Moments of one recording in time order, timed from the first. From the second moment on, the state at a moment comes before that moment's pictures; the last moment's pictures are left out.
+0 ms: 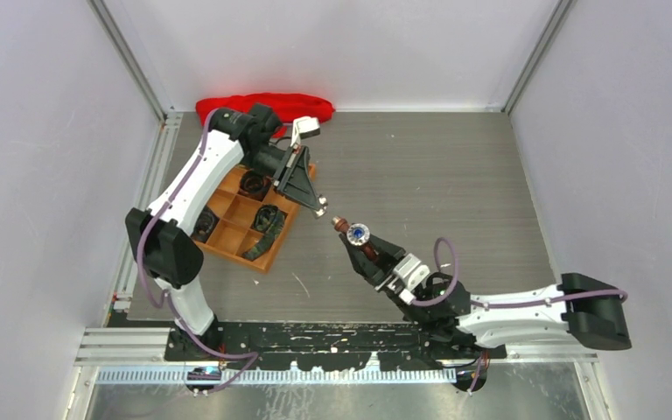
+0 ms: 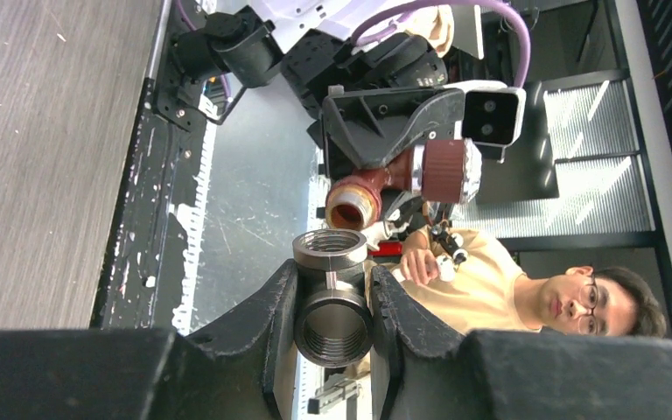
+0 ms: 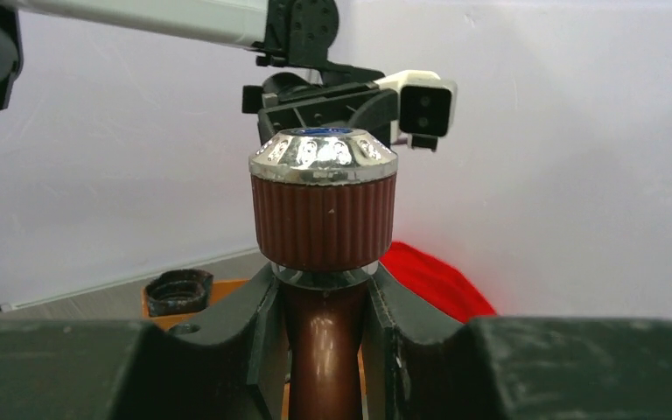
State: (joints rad) left arm -0.43 1.78 1.86 -1.52 1.41 0.24; right arm 1.41 1.00 0.28 1.41 0.47 -0.59
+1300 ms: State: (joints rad) left arm -0.49 2.06 1.88 -1.01 0.84 -0.40; right arm 1.08 0.78 0.57 0.15 0.92 -0.01
